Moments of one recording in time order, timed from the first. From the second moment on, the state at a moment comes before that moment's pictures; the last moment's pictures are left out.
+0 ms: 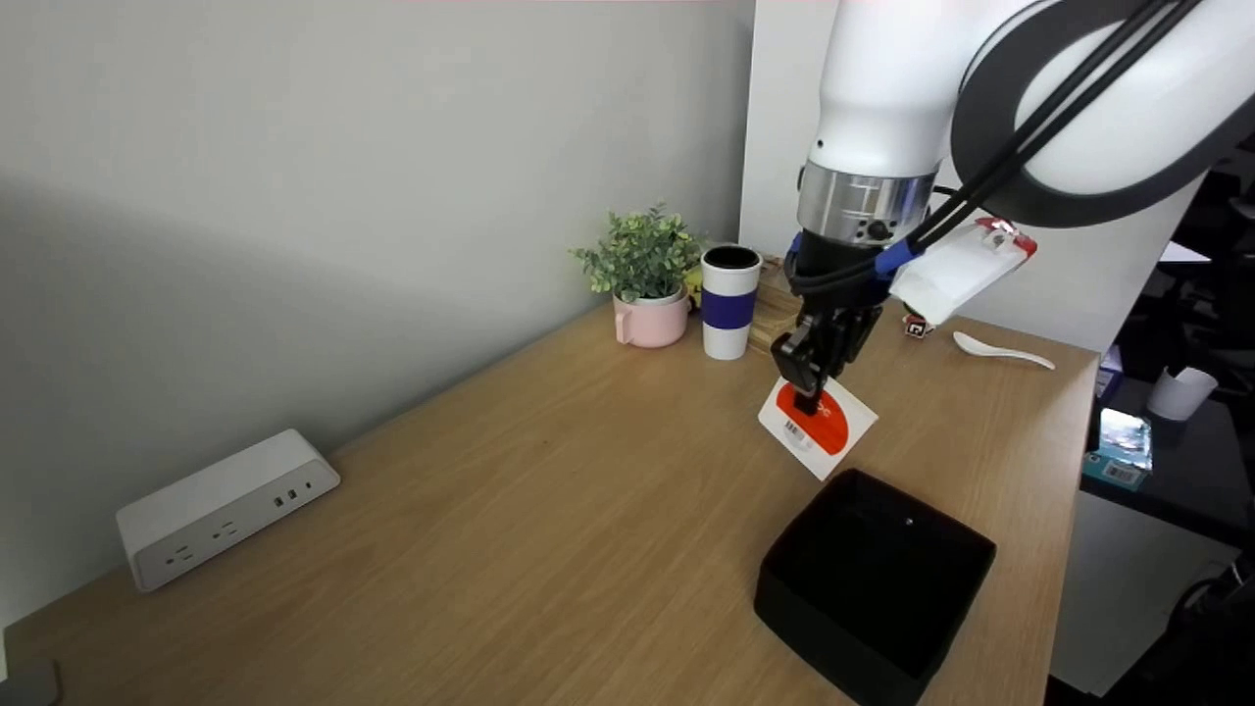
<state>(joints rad) 0.14 0.31 0.05 -2.00 -0.05 2.36 0.40</state>
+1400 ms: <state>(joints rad) 0.14 0.12 0.06 -2.21 0.06 2.46 0.36</state>
